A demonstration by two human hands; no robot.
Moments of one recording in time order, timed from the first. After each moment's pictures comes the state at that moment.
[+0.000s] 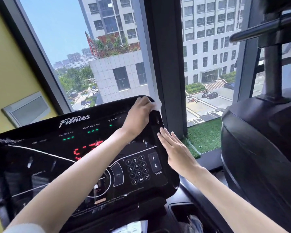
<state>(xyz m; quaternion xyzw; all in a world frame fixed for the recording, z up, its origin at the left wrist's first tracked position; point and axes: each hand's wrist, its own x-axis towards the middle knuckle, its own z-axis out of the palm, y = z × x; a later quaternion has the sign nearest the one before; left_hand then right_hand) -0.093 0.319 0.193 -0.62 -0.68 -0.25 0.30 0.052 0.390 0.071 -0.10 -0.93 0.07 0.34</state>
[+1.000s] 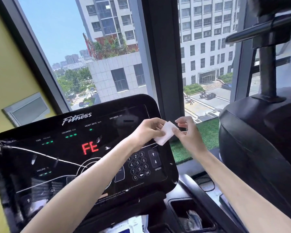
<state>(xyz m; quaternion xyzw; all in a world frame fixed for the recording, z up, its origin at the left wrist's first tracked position) -0.045 0.293 0.168 -0.52 -0.67 -0.47 -0.25 0.081 0.396 0.119 -0.19 -0.73 0.50 0.43</state>
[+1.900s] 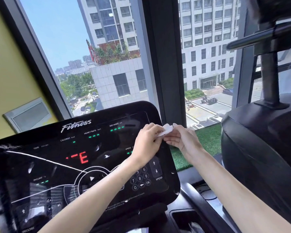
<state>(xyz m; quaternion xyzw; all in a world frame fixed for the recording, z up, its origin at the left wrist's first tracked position) -0.040 0.295 0.151 -0.57 -0.71 -0.39 0.15 0.061 0.396 0.140 -0.19 -0.51 0.76 0.35</state>
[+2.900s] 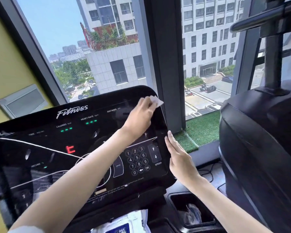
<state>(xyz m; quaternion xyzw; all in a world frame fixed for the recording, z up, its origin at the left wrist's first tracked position) -0.077 0.307 0.168 -0.61 -0.73 -0.13 0.28 0.066 0.366 0.022 -0.17 -0.89 0.19 0.37</state>
